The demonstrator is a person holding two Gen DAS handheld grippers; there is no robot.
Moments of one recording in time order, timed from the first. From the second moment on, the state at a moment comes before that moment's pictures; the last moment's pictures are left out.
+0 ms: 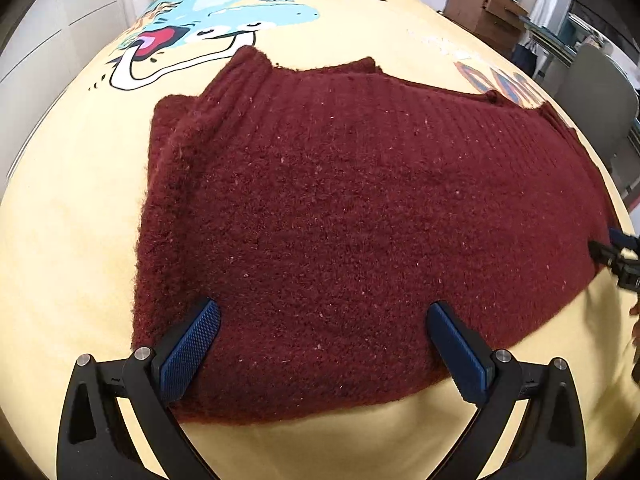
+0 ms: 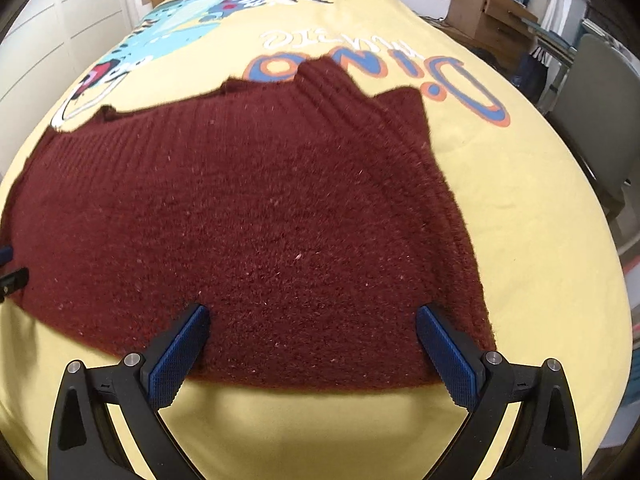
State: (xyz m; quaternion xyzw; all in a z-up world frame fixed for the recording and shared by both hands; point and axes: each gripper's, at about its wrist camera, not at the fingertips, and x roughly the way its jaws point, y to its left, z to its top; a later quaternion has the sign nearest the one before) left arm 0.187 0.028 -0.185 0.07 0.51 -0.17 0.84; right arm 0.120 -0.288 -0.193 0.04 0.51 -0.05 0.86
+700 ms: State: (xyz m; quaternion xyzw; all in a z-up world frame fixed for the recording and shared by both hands) left arm 0.247 0.126 -0.162 -0.09 0.62 -0.15 0.77; right arm 0.025 -0.275 -0.180 0.10 0.55 -0.01 0.83
